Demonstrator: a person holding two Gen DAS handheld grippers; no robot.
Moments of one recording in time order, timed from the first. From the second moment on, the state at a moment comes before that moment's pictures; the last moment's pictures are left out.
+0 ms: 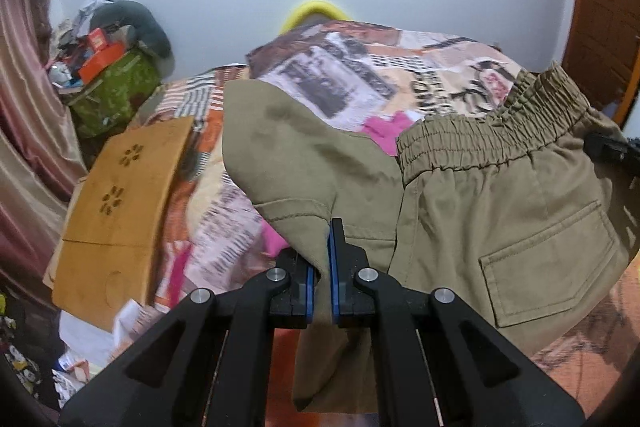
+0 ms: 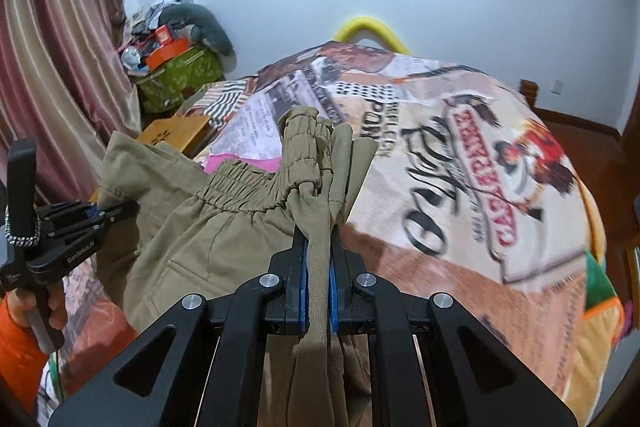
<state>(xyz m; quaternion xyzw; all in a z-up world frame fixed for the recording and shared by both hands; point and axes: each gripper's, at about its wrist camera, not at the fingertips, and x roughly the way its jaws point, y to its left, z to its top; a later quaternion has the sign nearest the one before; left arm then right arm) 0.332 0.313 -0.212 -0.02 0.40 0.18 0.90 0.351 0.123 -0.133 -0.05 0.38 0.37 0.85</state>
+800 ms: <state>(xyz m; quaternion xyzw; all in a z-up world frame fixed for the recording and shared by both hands) 0.431 0.446 -0.280 -0.10 0.42 0.20 0.88 0.436 0.239 -0.183 -0.06 0.39 0.35 0.85</state>
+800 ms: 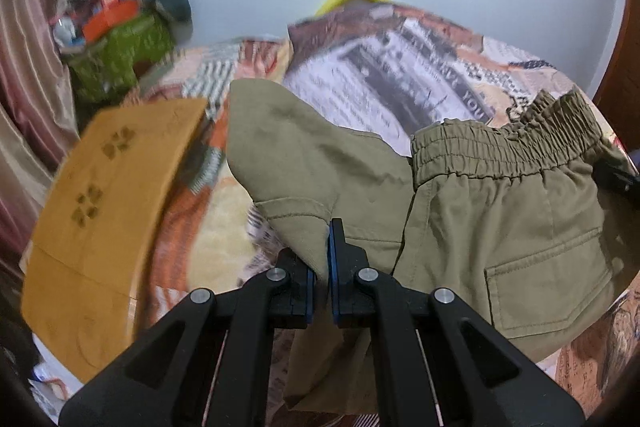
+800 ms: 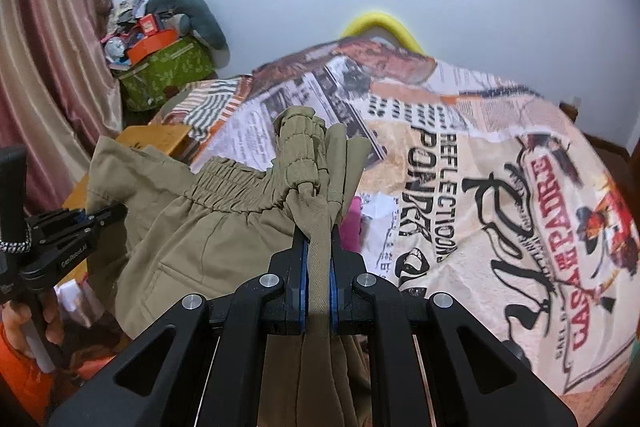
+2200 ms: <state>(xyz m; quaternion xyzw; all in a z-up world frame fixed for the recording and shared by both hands) 0.156 0.266 -0.034 -0.06 0.19 0.16 0.97 0.191 0.099 0.011 -0.04 0.15 0.43 0.89</state>
